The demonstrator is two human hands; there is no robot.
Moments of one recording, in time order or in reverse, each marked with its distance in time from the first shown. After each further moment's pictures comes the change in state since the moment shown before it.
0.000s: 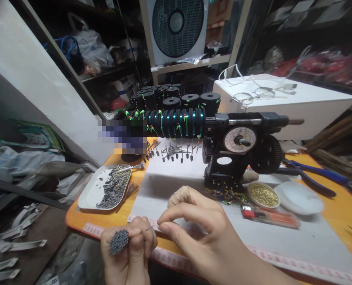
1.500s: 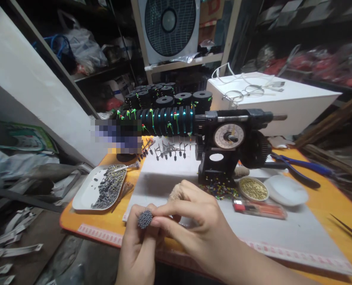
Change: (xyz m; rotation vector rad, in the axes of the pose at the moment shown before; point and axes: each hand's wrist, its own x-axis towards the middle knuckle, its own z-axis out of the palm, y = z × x) left_hand 0.004 0.011 0.005 0.052 -0.082 -0.501; right_hand -0.003 0.008 -0.002 -0.061 0.046 -0.092
